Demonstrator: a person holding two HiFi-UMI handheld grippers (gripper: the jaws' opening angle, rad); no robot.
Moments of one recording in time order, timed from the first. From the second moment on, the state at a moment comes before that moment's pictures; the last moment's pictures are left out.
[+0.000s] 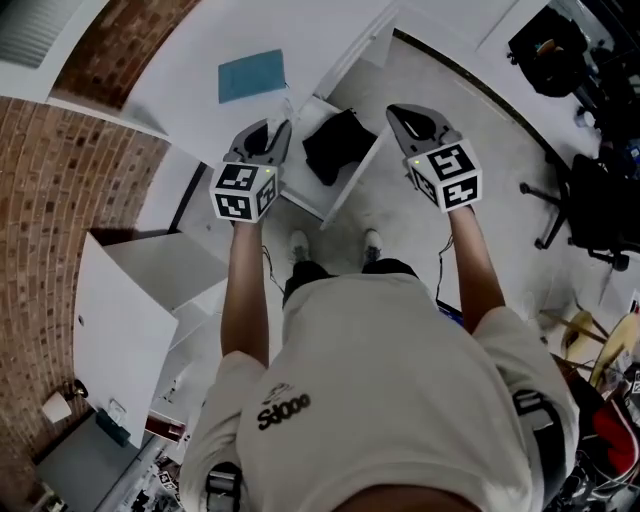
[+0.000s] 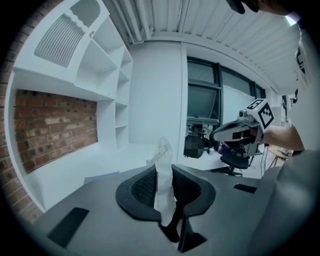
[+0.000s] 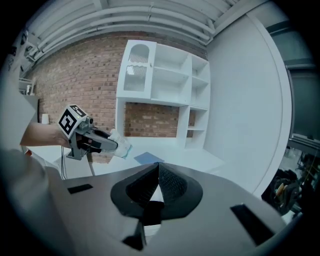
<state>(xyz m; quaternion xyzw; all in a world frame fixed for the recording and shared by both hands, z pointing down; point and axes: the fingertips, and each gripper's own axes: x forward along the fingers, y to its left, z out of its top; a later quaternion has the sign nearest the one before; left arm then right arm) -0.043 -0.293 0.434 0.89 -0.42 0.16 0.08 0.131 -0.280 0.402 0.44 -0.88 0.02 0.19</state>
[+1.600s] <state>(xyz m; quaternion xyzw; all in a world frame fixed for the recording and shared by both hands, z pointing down) 0.053 -0.299 0.788 0.89 -0.12 0.34 0.29 0.154 -0.289 0.625 0.53 -0.77 0.23 0.28</state>
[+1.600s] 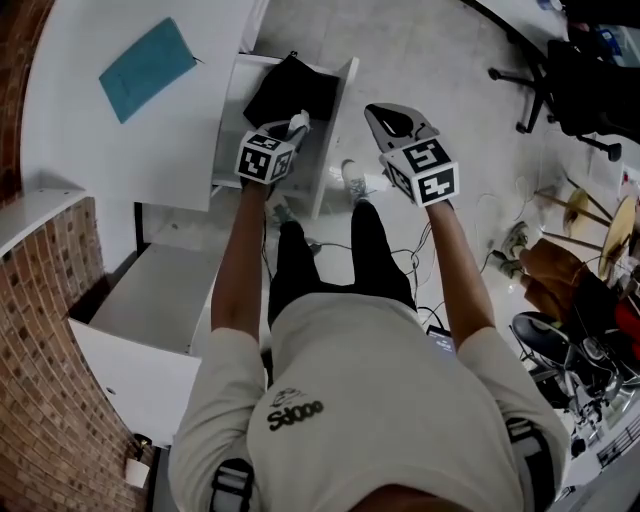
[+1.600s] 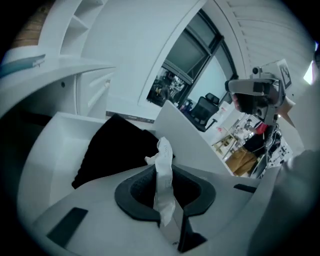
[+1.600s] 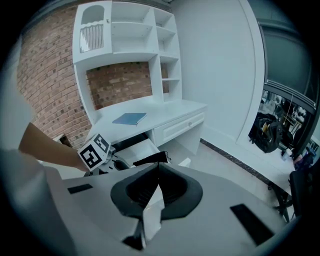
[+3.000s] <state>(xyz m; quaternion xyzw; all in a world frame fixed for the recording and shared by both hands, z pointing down) 0.055 -0.268 0.820 0.84 -0.13 0.39 0.34 0.173 -0.276 0.610 0.53 -0.77 0.22 0.27</state>
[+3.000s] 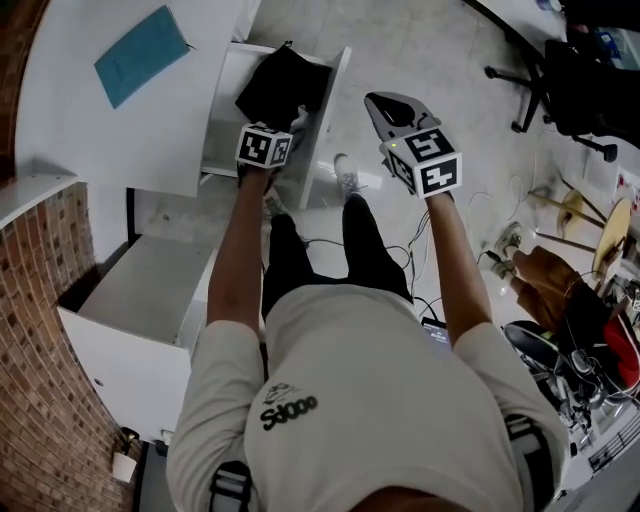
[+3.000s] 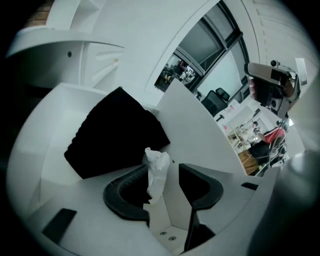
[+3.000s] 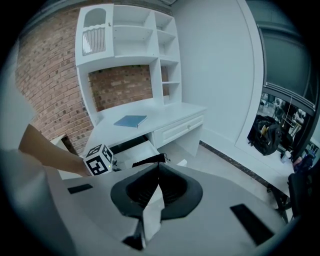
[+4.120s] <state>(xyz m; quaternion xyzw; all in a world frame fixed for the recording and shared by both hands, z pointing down) -0.055 -0.356 0.466 0.91 -0.37 0.18 0.08 0.140 -0.315 0.400 0.51 -0.83 0.03 0.22</state>
